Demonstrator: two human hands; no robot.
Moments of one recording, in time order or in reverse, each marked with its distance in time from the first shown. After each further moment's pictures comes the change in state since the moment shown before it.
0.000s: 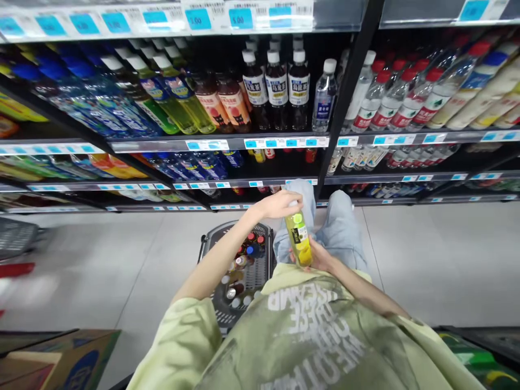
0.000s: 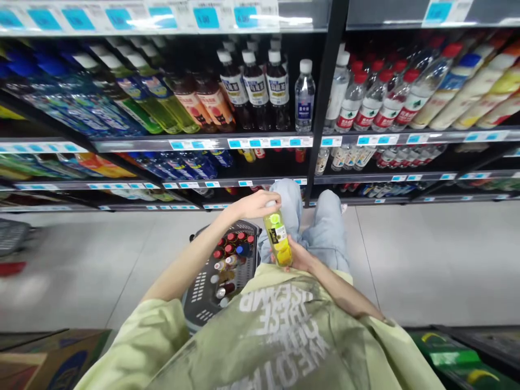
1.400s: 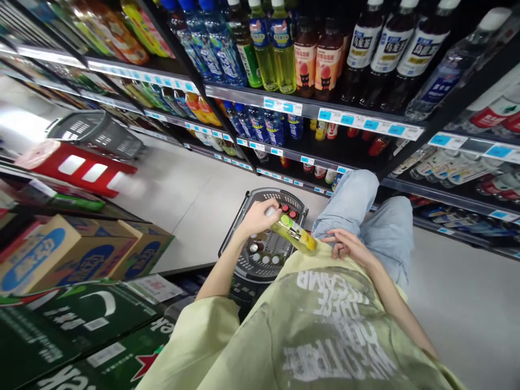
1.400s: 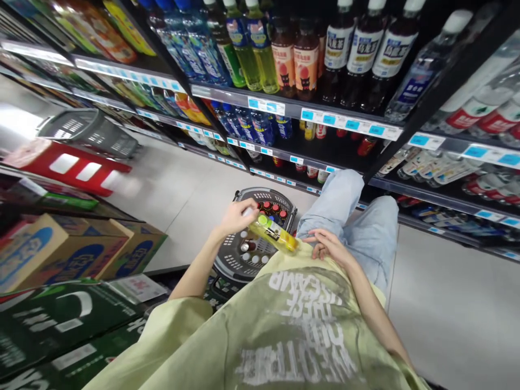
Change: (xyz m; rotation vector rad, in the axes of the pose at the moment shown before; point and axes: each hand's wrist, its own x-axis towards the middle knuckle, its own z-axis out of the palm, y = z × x) left_hand -0.232 0.037 0.072 -0.075 0.560 -0.854; right_hand -0.010 -0.014 -0.005 -0.310 0.172 0.056
